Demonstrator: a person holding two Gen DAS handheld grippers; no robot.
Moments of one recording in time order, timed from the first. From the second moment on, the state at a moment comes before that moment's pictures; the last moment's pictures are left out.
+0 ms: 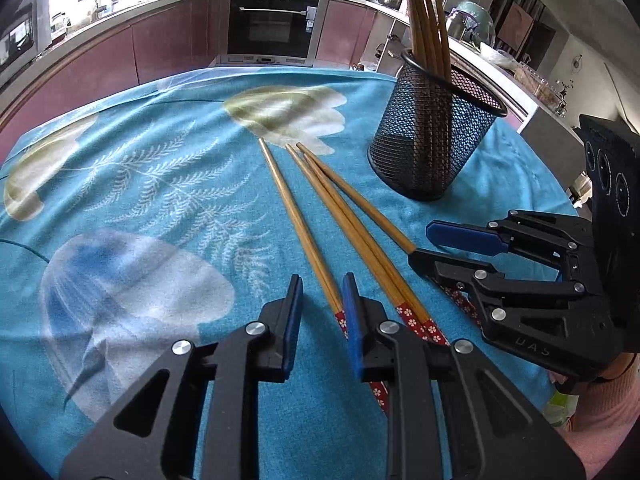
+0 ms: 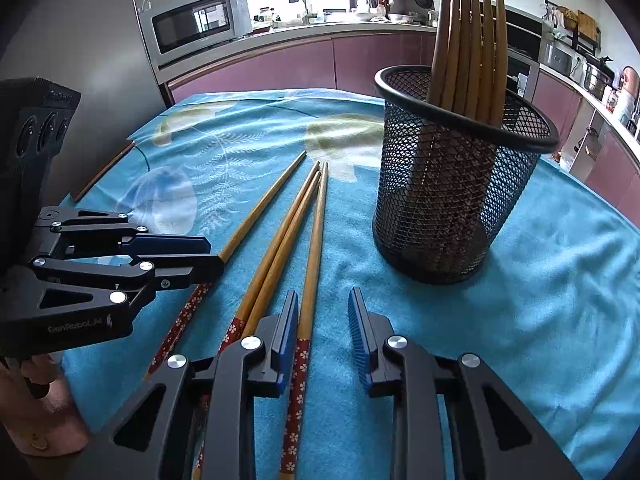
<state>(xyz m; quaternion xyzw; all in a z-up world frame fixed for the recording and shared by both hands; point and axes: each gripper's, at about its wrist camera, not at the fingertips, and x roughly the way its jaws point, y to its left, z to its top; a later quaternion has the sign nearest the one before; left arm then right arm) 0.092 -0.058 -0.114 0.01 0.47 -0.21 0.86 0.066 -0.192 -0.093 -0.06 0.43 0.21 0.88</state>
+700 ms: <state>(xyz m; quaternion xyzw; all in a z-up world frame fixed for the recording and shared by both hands) 0.130 -0.074 -0.118 0.02 0.47 -0.19 0.86 0.089 -0.178 -0.094 -0.07 0.43 0.21 0.88</state>
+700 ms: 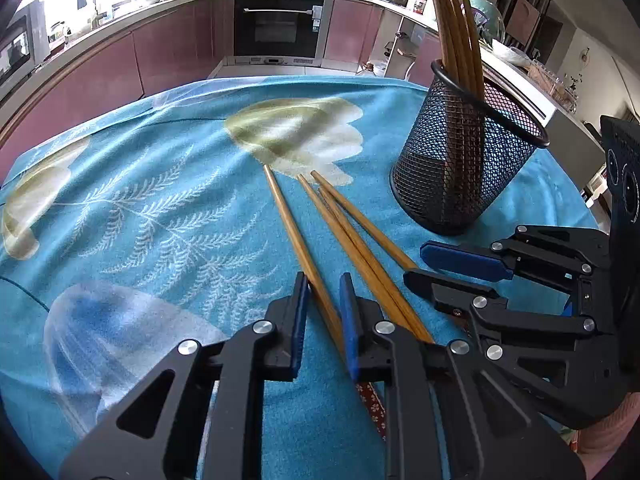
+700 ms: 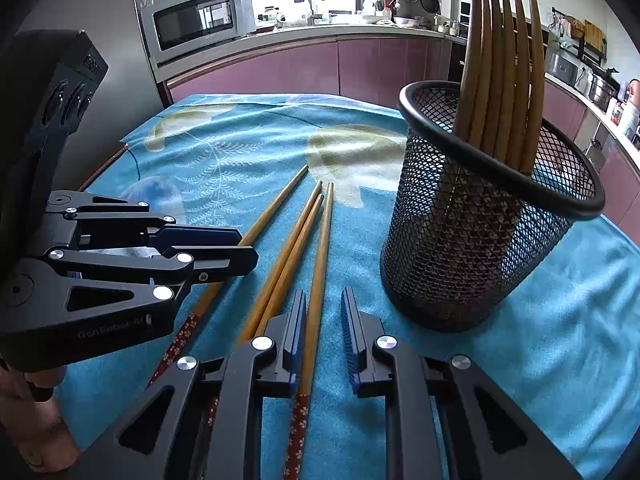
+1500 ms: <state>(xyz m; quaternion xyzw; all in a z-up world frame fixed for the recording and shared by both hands) 0.120 -0.069 -0.115 -0.01 0.47 -0.19 0.86 0.083 -0.190 -0.087 -0.03 0.42 0.22 0.88</state>
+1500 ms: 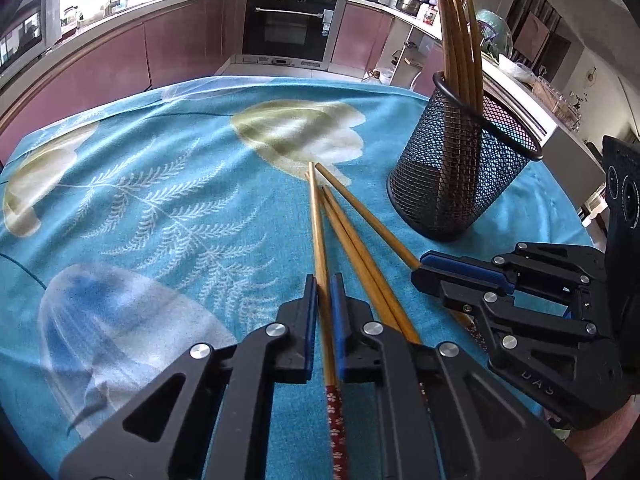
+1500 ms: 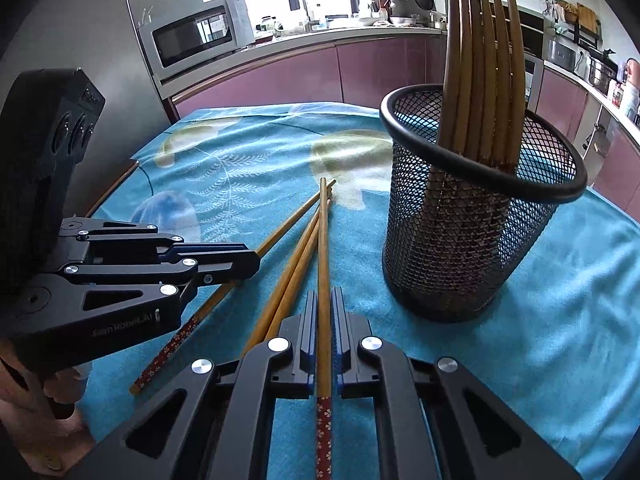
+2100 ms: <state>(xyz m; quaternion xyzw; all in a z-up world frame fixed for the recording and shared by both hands) 0.106 -0.057 -0.097 -0.02 0.45 -0.20 0.87 0.069 -0.205 -0.072 0.00 0.41 0.25 0.88</state>
